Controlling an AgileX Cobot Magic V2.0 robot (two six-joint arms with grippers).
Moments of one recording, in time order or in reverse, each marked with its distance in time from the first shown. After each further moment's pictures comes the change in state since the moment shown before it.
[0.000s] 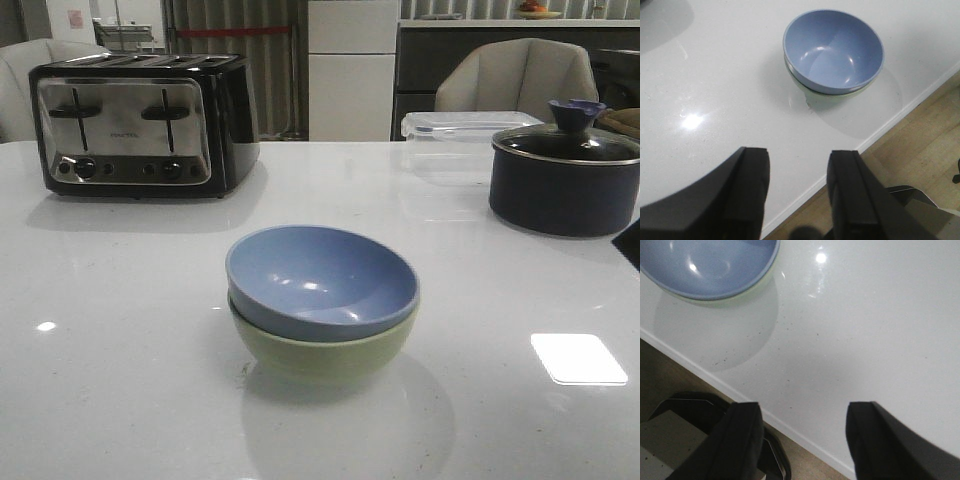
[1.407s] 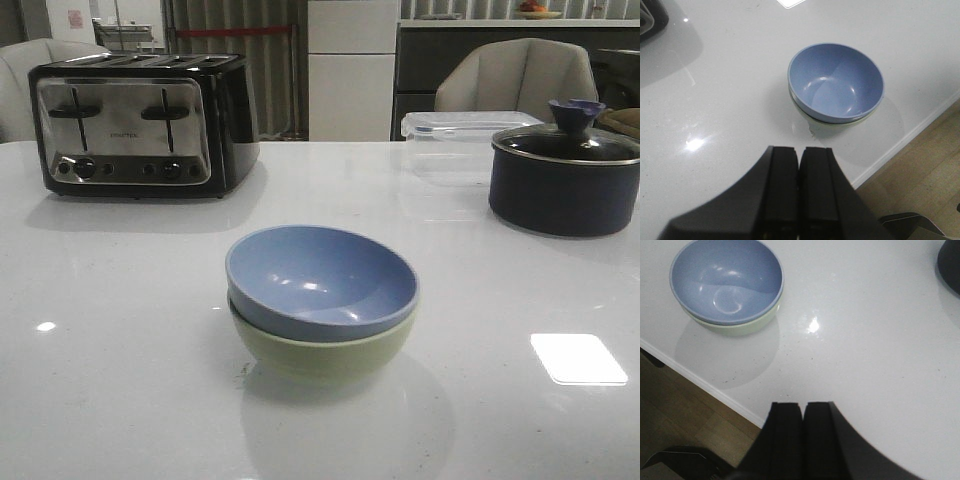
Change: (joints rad) left arm 0.000 -0.002 0.000 0.000 -0.086 0.000; right arm 0.000 -0.337 0.140 -0.002 -0.040 0.000
